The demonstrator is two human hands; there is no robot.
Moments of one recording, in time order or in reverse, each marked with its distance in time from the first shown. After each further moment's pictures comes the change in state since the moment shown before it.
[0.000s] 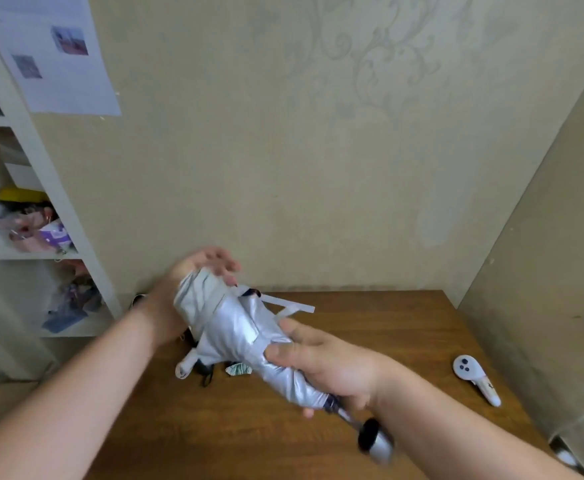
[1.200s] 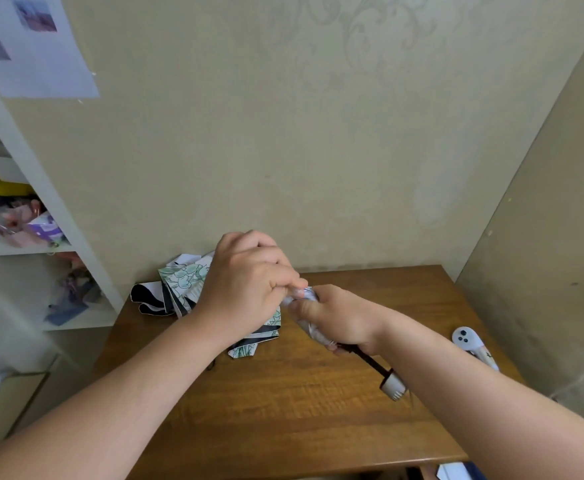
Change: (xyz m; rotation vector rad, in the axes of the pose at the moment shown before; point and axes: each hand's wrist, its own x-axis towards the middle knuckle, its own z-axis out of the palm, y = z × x) left_hand -0.011 -0.025 0.085 1.297 0.020 1.054; right_hand 0.003 -0.009 -0.034 -0.461 0.325 0.056
